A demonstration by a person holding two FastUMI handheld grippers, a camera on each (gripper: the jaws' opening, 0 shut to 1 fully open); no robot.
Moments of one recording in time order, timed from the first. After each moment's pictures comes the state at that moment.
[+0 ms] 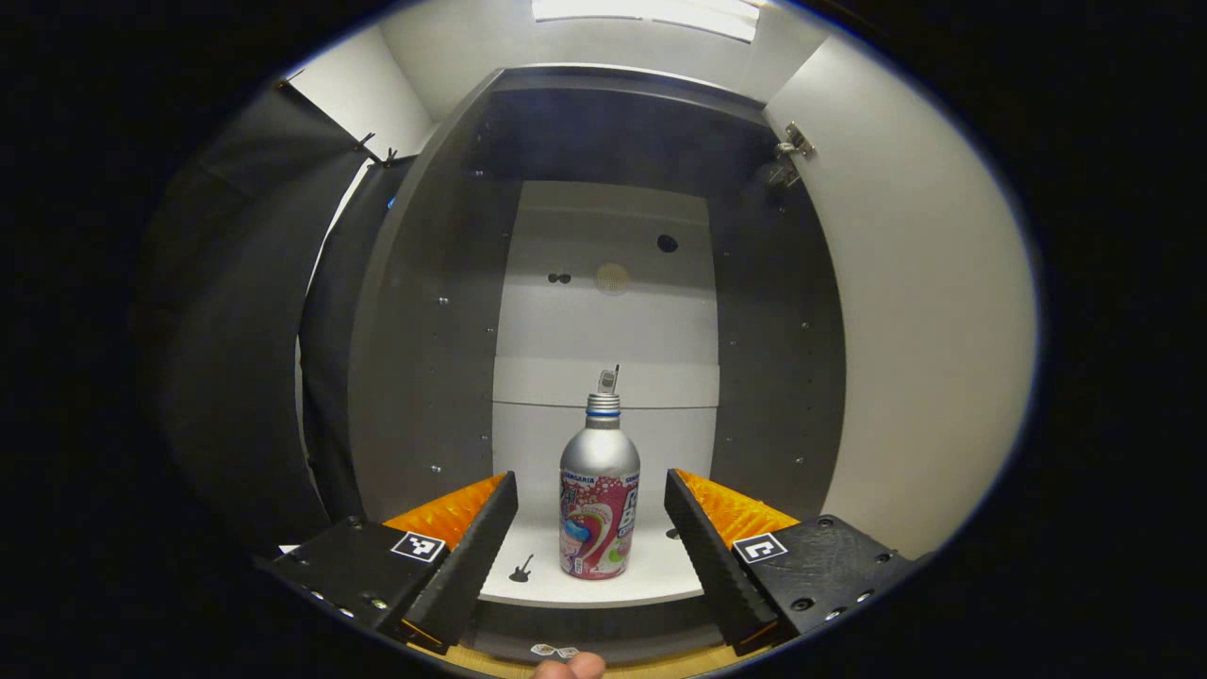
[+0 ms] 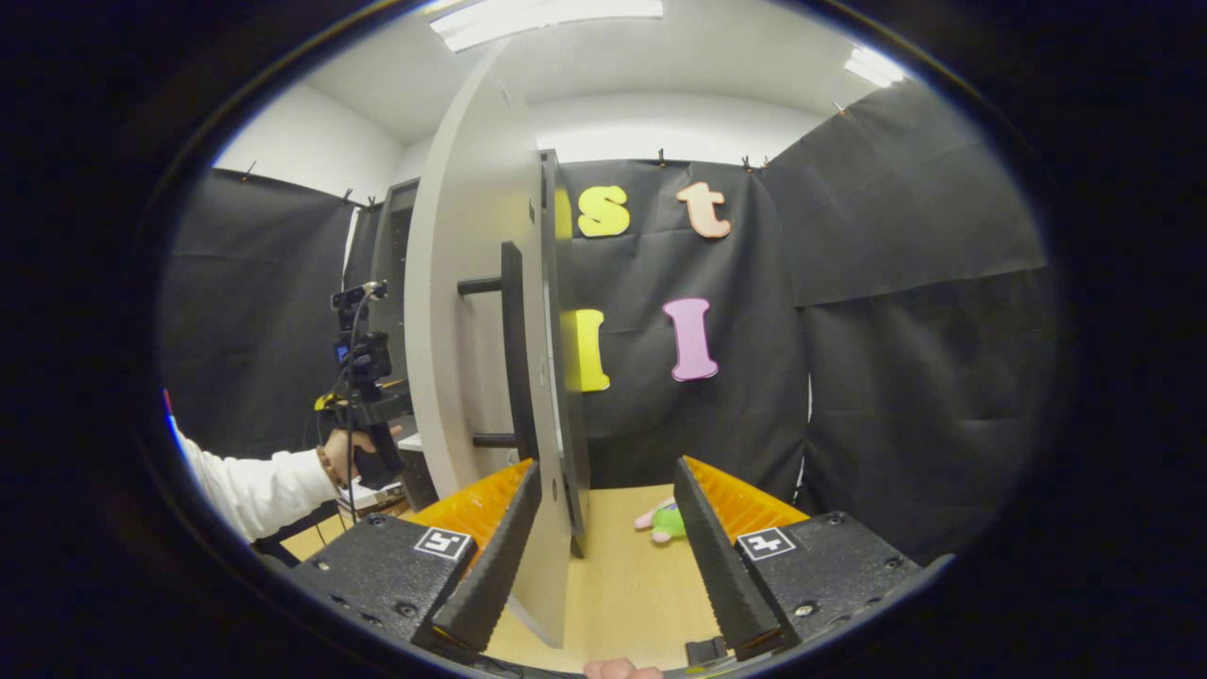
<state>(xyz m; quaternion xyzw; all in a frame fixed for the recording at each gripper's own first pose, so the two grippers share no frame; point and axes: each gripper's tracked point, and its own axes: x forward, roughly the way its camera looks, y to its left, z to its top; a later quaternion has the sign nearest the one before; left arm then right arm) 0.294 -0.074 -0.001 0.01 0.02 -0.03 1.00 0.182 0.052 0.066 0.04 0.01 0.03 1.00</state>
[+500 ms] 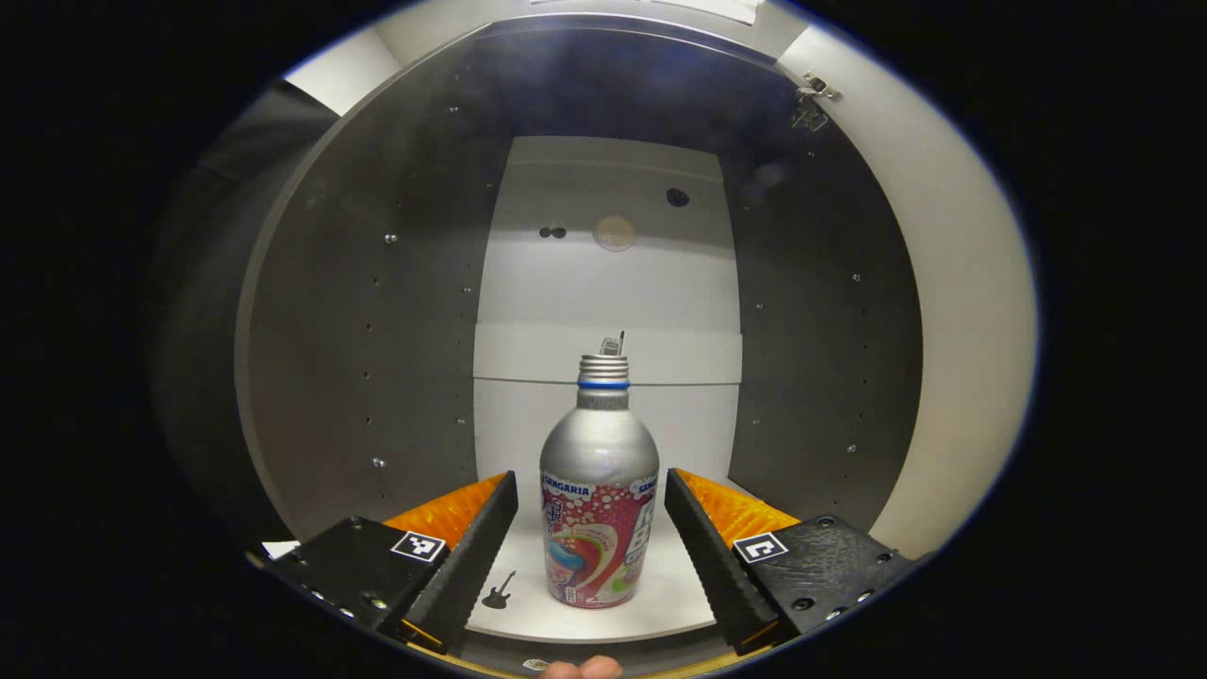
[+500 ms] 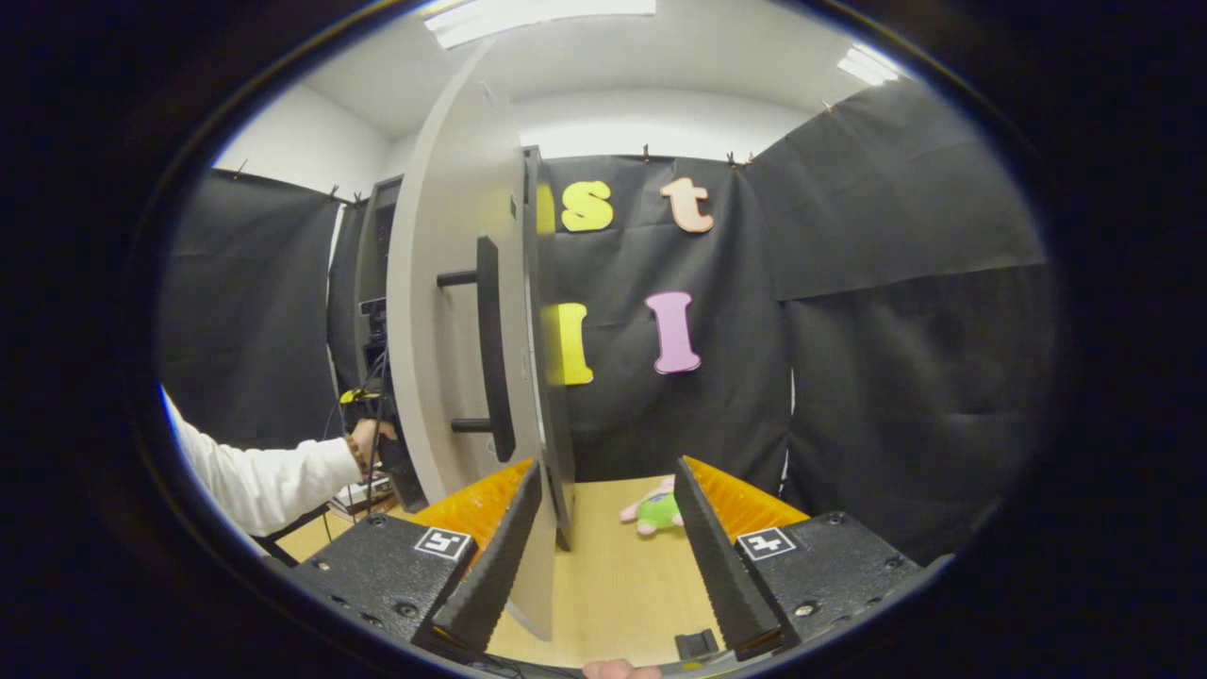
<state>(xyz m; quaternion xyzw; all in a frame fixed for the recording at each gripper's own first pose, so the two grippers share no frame) 0.349 -0.077 -0.033 0.01 0.04 -0.03 1.00 0.175 0.035 0.055 0.04 0.02 0.00 1.00</state>
